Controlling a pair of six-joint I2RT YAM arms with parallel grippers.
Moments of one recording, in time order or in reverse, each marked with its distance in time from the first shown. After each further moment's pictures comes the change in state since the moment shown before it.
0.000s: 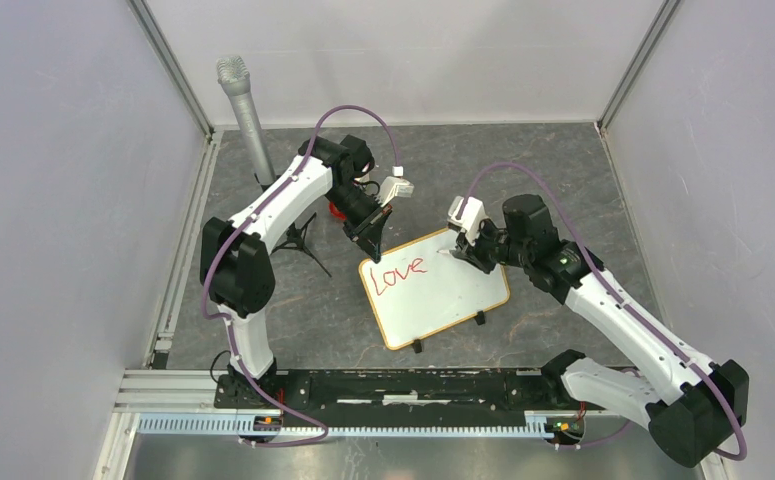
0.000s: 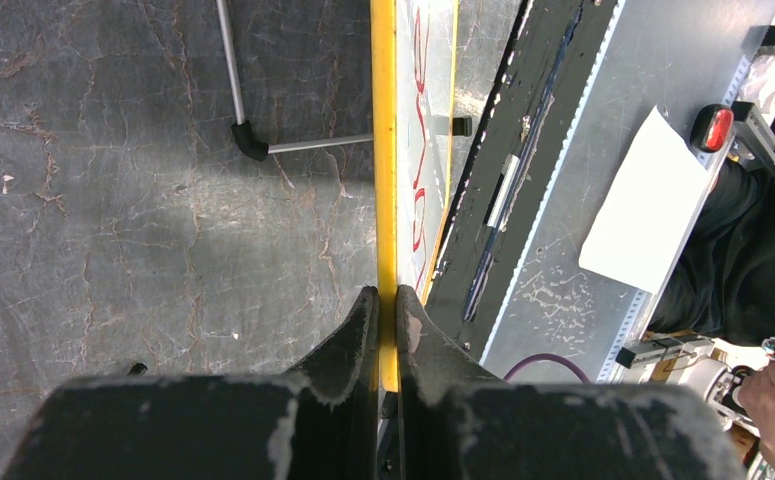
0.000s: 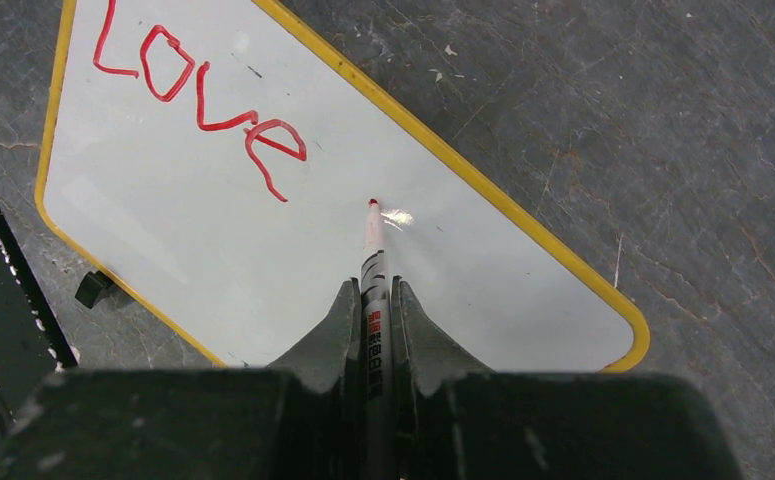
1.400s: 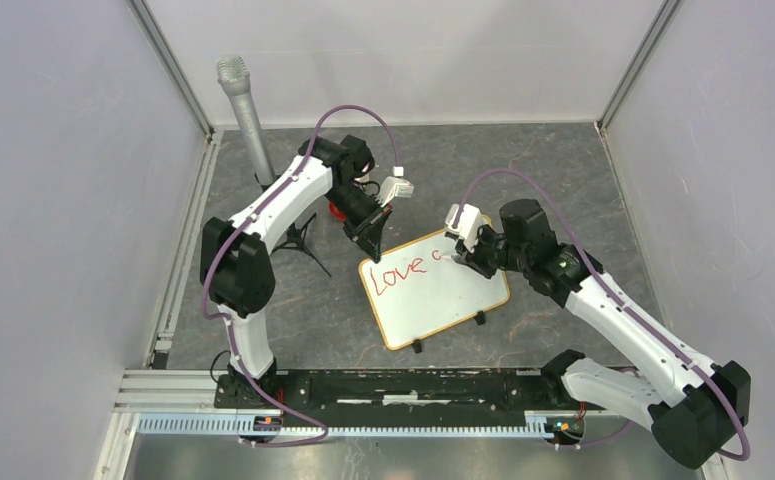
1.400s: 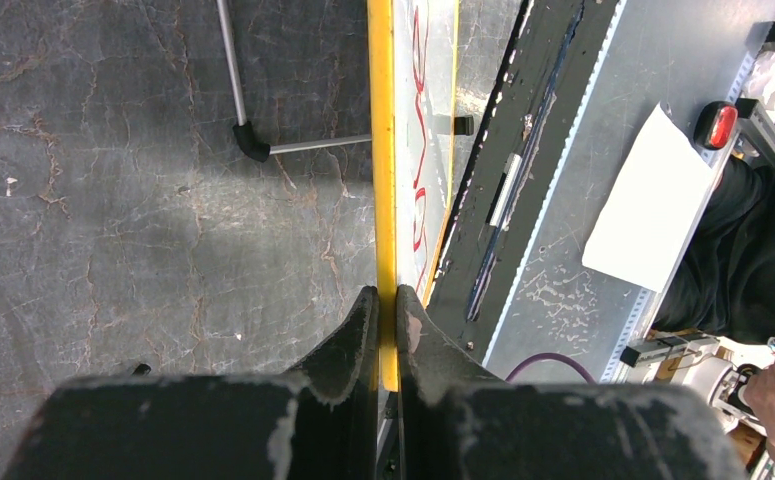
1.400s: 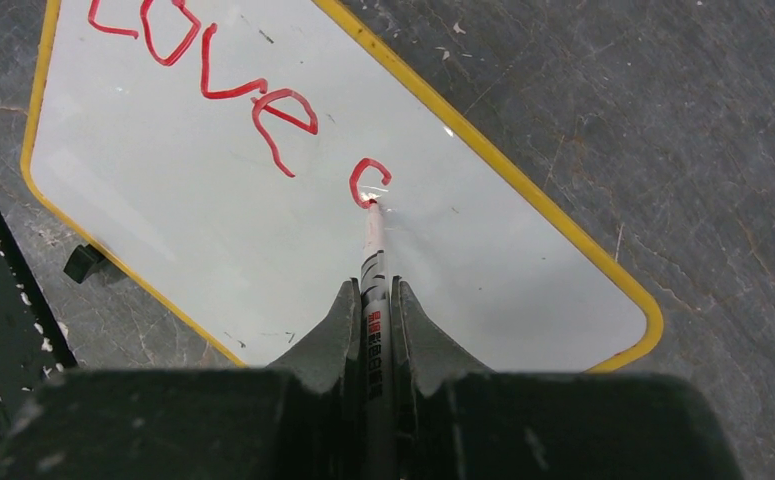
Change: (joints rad) left arm 0.000 0.000 0.000 0.000 0.000 0.010; right arm 0.026 -0.014 -0.016 -0.034 0.039 -0.041
